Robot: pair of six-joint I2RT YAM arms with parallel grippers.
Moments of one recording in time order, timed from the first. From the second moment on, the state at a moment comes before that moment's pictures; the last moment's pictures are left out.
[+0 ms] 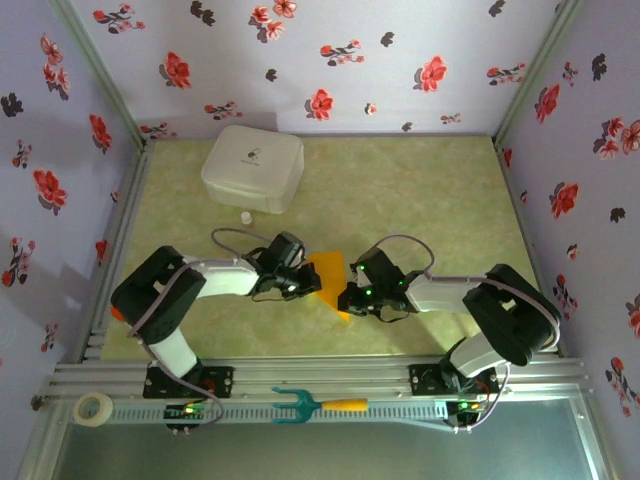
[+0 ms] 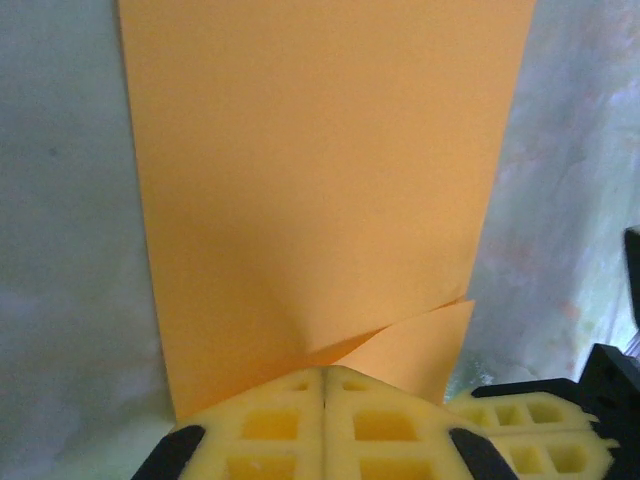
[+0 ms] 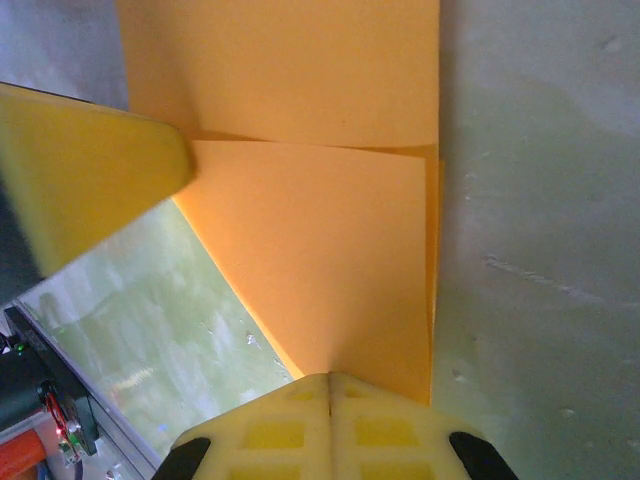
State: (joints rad) left arm -0.79 1.67 0.73 0.01 0.37 -0.98; right arm 0.75 1.49 0.51 -0.01 -0.47 0.87
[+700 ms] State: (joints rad) left arm -0.77 1.70 0.69 0.11 0.41 -0.96; right arm 0.75 1.49 0.51 -0.01 -0.46 0.87
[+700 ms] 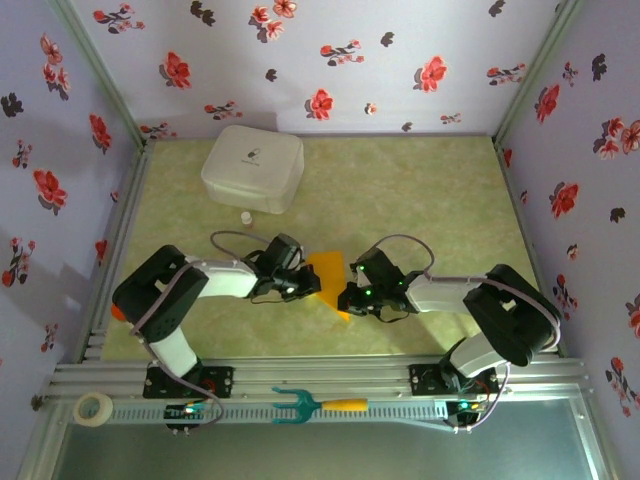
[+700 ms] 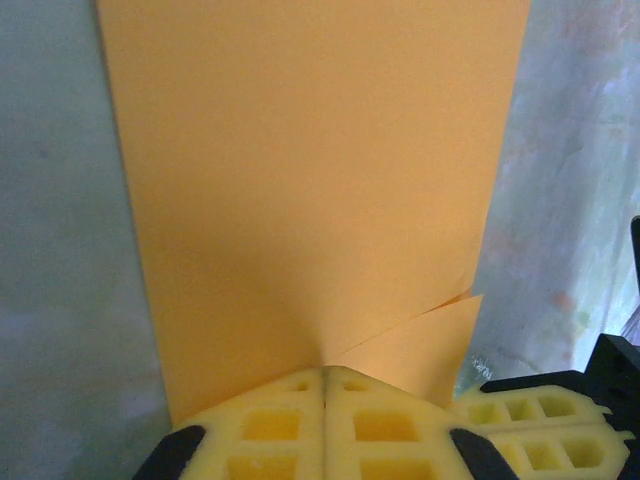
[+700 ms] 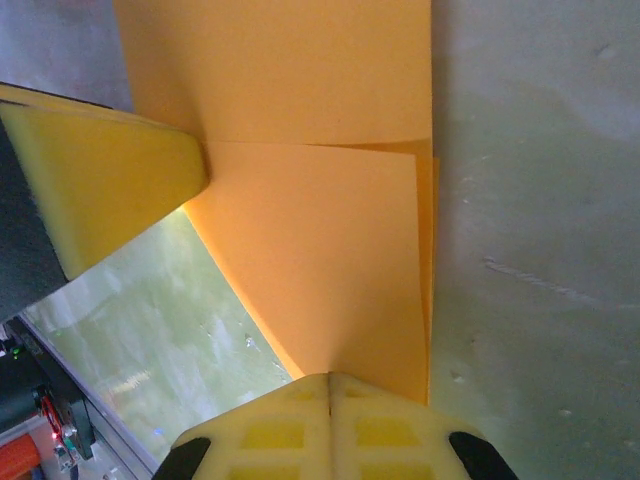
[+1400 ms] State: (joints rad) left arm -0.75 1.59 0.70 0.03 0.32 -0.91; right arm 0.75 1.49 0.51 -0.01 -0.46 0.87
